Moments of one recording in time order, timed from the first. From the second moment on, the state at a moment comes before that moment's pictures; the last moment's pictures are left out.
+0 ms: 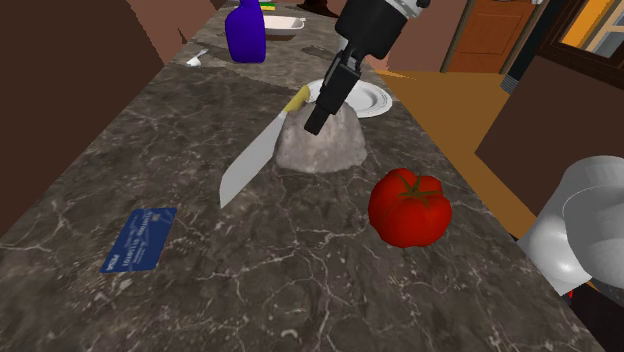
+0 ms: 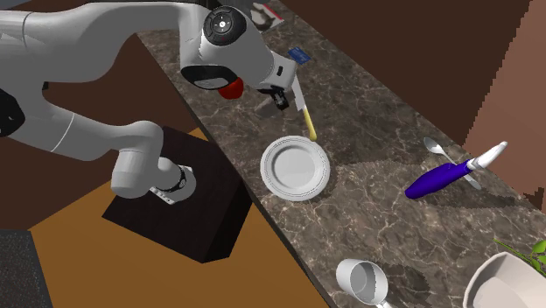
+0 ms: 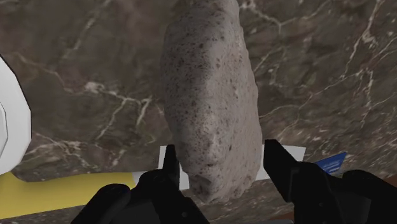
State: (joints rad) arm 0.33 -0.56 0.26 -2.34 0.46 2.14 -0.37
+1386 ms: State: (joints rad) arm 0.32 -0.55 0.24 -2.20 0.43 2.01 -0.33
